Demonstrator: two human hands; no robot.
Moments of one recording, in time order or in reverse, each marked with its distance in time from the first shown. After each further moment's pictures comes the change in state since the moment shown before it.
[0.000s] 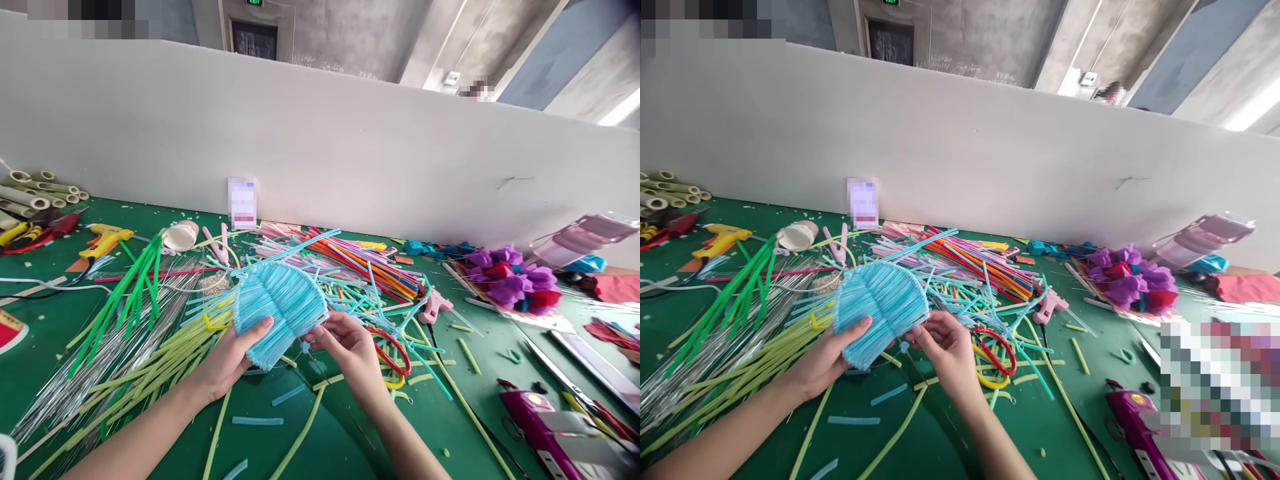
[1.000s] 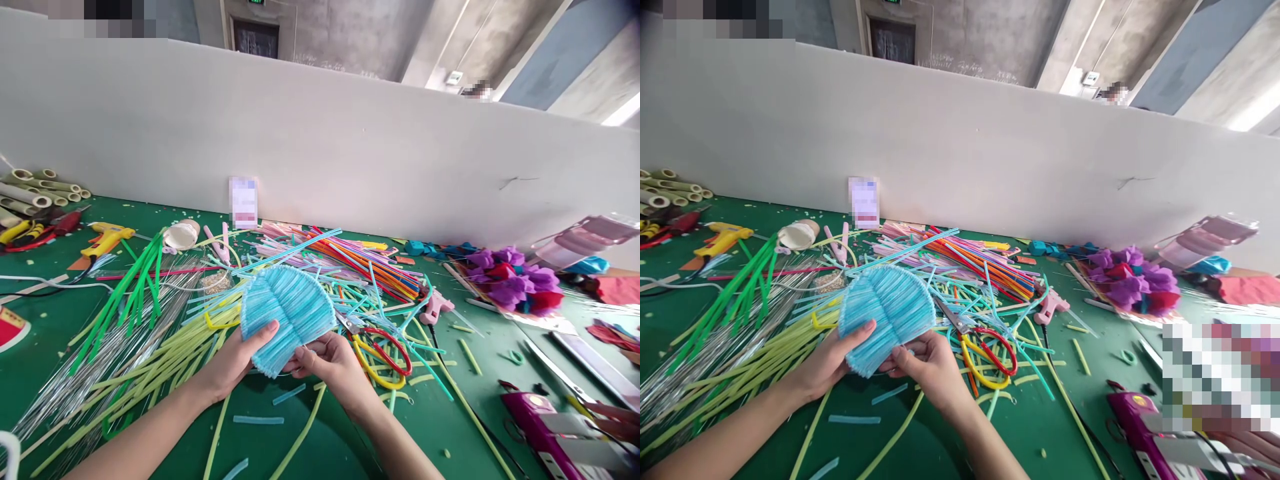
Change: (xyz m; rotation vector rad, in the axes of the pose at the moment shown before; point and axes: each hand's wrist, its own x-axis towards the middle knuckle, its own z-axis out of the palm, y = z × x) left_hand -0.003 -0.003 0.002 0.070 -0.106 0.014; right_hand -0.007 0.011 0.011 0.021 -0.268 0.254
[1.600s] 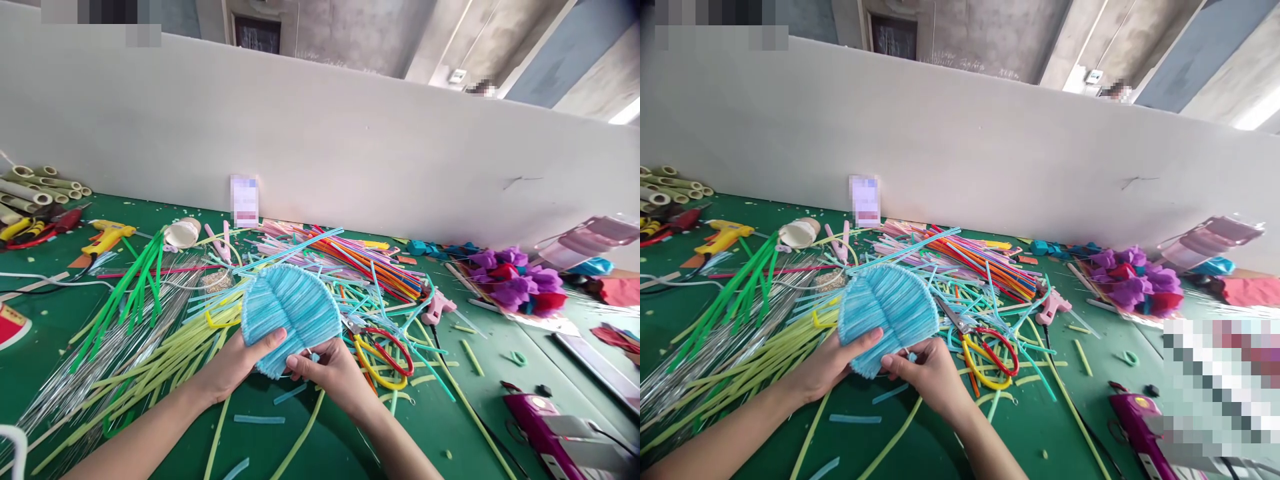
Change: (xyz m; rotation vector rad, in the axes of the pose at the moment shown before) left_hand -0.002 -0.003 -0.002 0.129 -0.129 0.069; right_hand 0.001 0.006 -0.003 -0.219 0.002 -0.041
